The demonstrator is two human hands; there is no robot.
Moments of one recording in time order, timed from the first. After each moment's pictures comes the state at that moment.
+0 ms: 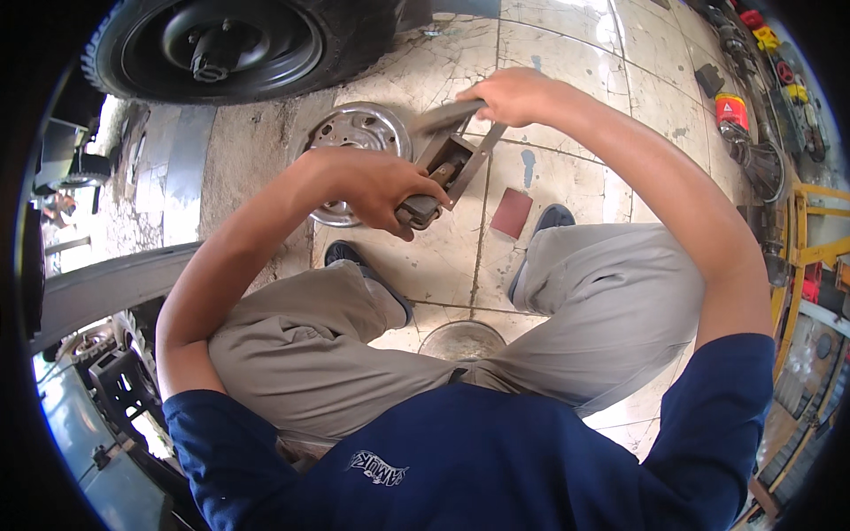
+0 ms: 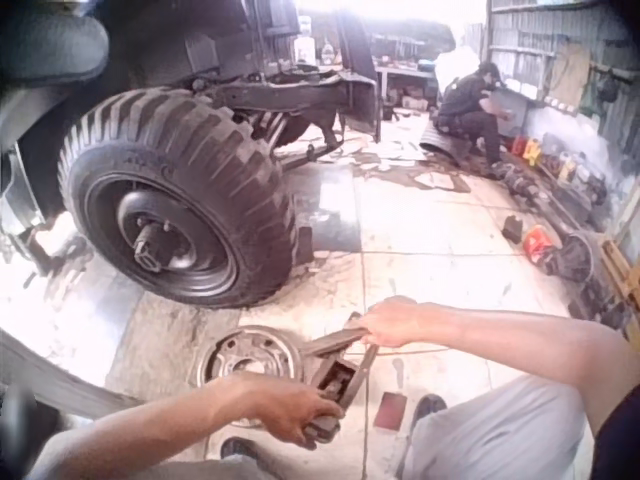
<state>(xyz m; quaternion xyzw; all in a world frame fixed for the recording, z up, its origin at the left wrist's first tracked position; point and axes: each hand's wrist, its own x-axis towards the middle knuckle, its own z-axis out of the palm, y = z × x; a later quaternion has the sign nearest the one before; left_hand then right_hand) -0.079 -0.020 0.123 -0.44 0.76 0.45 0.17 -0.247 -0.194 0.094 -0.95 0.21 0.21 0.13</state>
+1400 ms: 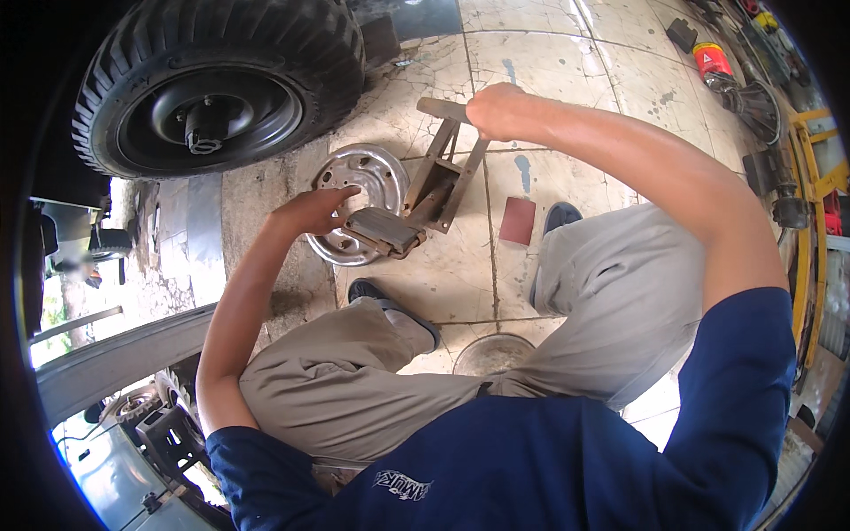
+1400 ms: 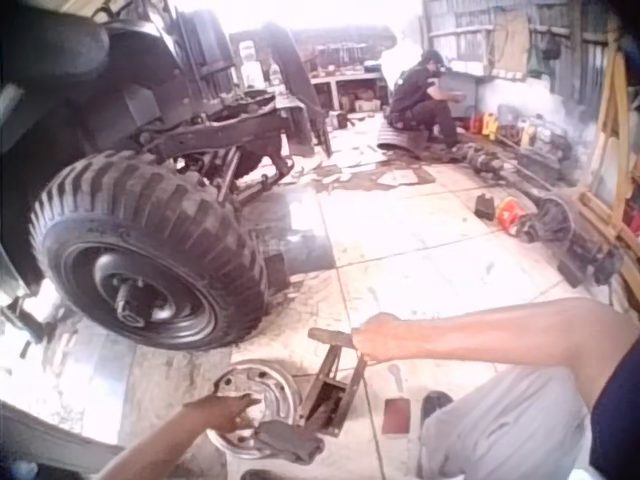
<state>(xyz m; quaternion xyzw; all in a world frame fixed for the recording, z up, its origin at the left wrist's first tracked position) 0.026 -0.009 0.046 -0.62 0.68 0.32 0.23 -0.264 -0.203 0.074 -0.93 0.26 0.26 0.06</state>
